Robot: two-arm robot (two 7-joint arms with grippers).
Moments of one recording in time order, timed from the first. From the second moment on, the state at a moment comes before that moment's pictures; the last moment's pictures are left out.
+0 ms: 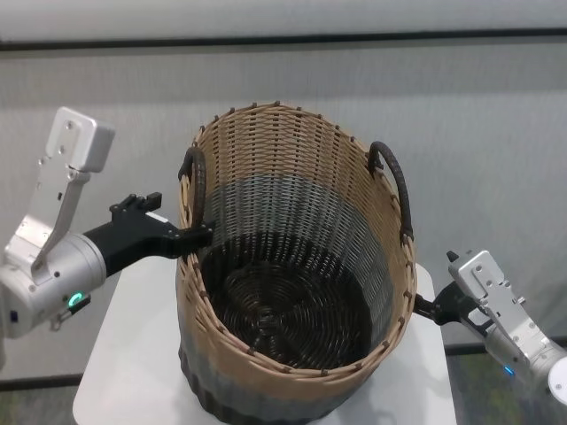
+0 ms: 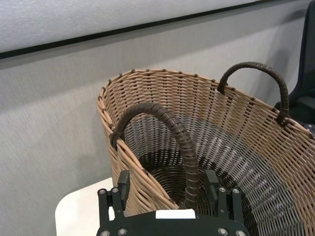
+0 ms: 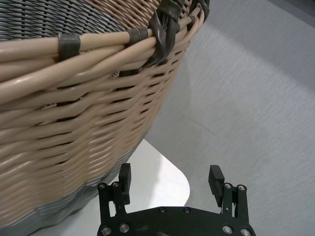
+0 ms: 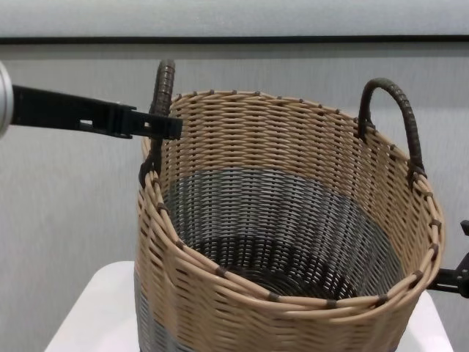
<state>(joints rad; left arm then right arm) -0.23 0.55 0.34 -1.83 -0.51 0.45 -0.18 0.27 0.48 -0.45 -1.19 0.04 -0.08 0.12</state>
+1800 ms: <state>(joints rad) -0.28 0.45 0.35 -1.74 -0.40 0.46 -0.14 0.21 0.46 -0.37 -1.28 -0.08 -0.07 -0.01</state>
